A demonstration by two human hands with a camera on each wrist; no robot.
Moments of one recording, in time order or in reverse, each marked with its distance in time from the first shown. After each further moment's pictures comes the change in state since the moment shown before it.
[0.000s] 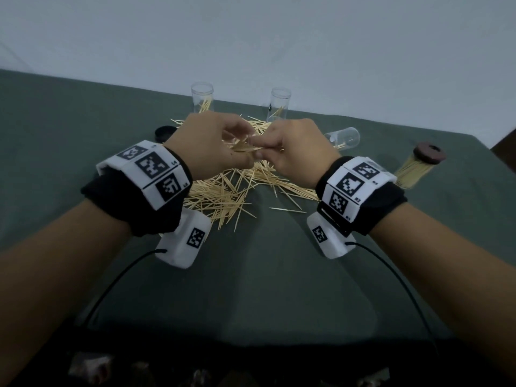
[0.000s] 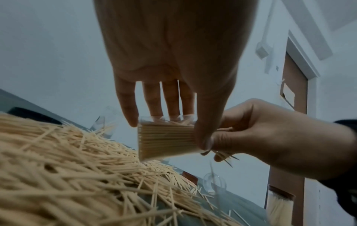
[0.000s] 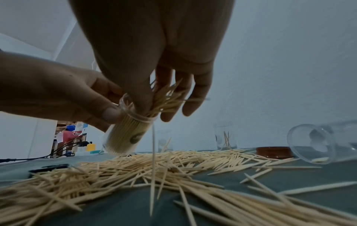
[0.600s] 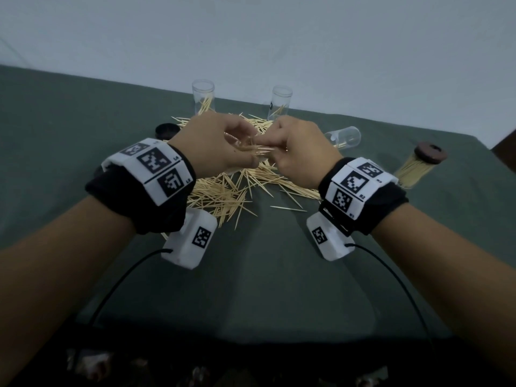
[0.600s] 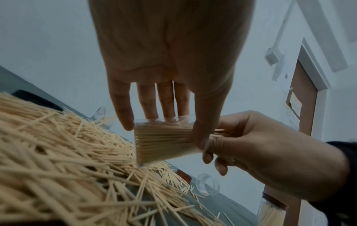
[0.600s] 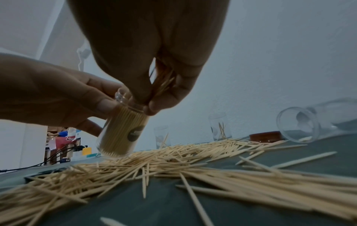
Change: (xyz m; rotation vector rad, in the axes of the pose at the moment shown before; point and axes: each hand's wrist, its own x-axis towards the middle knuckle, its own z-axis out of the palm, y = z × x) left_hand 0.001 -0.001 0.003 -0.121 -0.038 -0.079; right_hand -0.005 0.003 0.004 0.164 0.052 0.083
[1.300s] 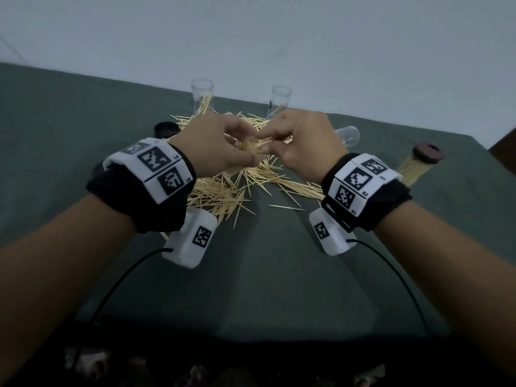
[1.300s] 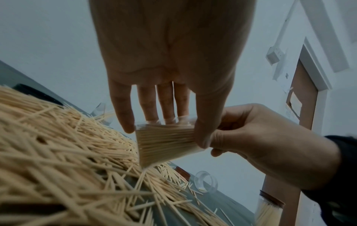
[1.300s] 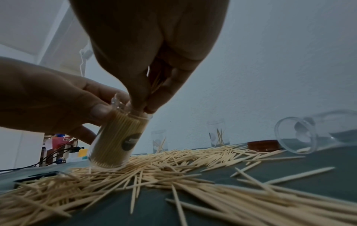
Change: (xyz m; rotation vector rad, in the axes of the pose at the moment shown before) left_hand 0.000 0.001 0.003 -0.041 -0.032 -0.012; right_hand 0.003 0.005 -0.006 0.038 0.113 -0.002
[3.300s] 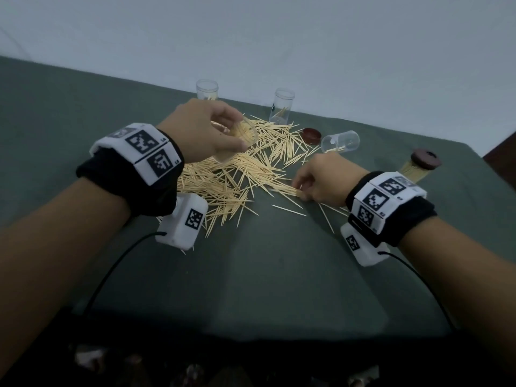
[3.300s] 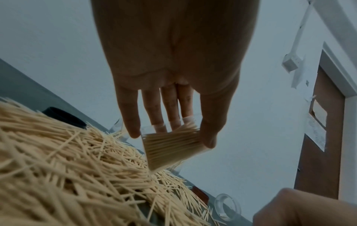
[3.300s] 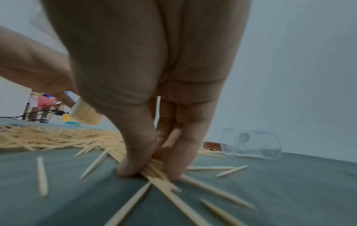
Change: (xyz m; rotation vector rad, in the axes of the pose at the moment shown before) left_hand 0.003 -0.010 -0.026 -0.007 0.044 -0.033; right_hand -0.026 0.018 -0.016 -0.344 -0.602 0.312
